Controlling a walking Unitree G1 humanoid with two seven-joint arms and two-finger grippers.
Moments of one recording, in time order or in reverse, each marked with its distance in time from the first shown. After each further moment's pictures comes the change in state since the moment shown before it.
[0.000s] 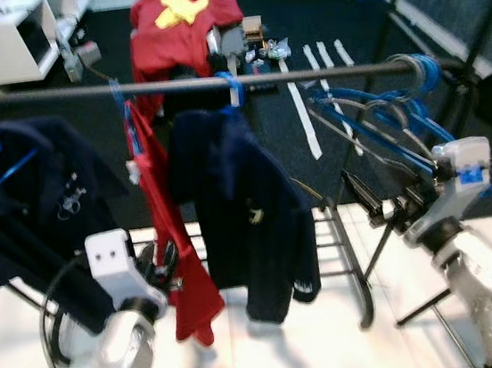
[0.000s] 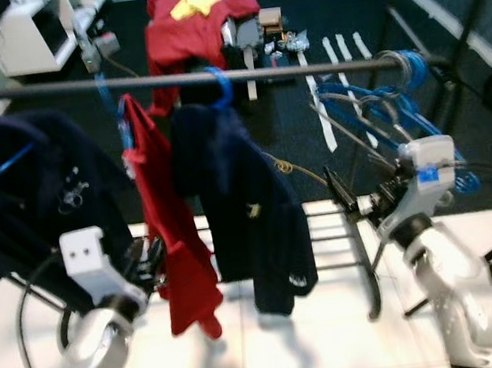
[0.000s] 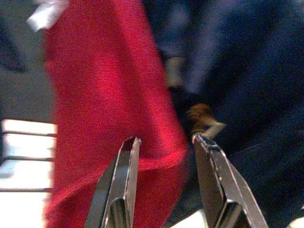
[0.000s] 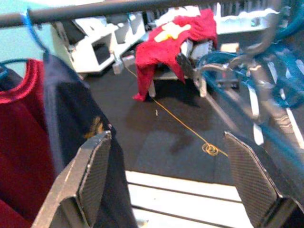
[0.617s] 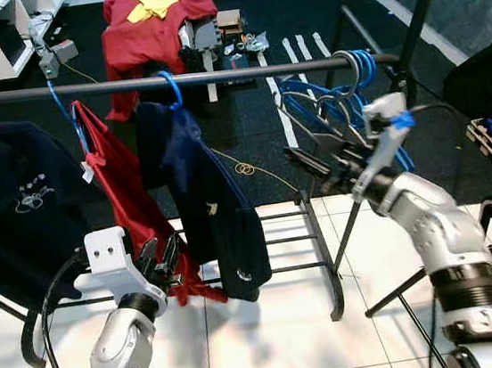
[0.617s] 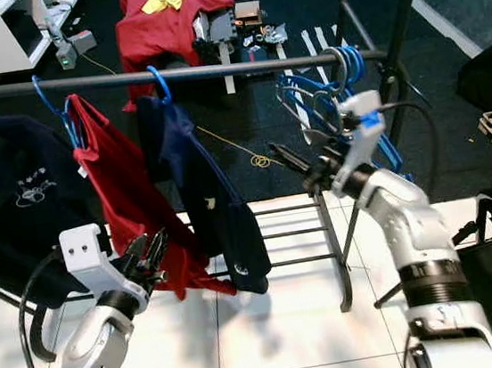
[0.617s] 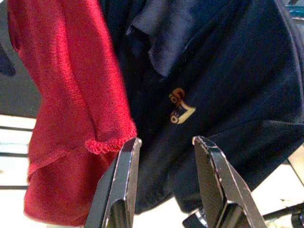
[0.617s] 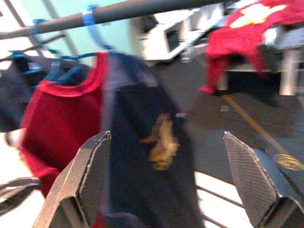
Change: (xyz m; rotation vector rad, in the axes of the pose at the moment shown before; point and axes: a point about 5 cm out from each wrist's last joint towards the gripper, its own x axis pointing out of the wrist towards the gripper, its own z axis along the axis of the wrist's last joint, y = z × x) left arm 0.000 0.011 0.003 -0.001 -0.003 0.011; right arm 0.080 0.038 -0.005 0.133 0.029 0.390
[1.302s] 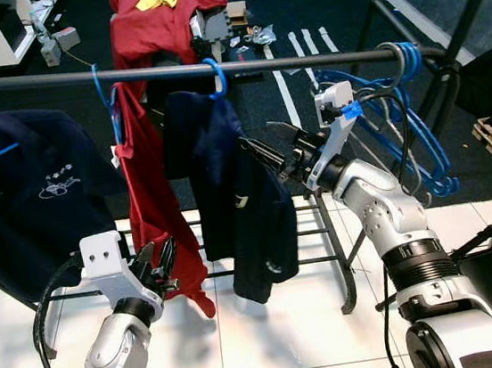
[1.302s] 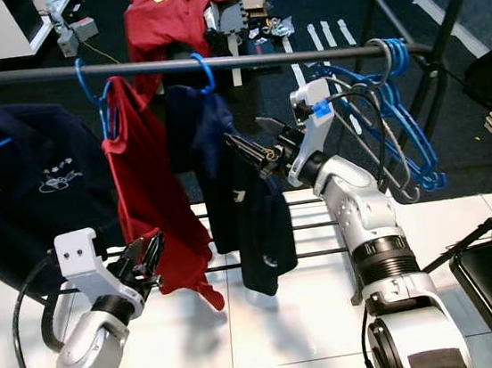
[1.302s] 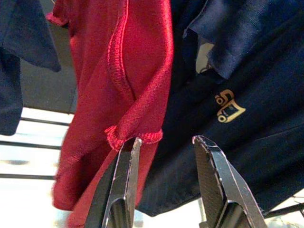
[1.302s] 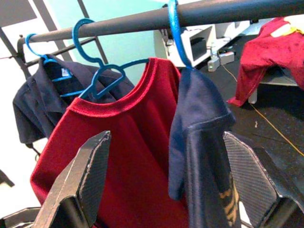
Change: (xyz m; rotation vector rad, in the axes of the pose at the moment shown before) left arm -0.006 0.001 0.000 0.004 0.002 -0.001; right arm 0.037 0.016 0.008 -0.020 -0.066 0.059
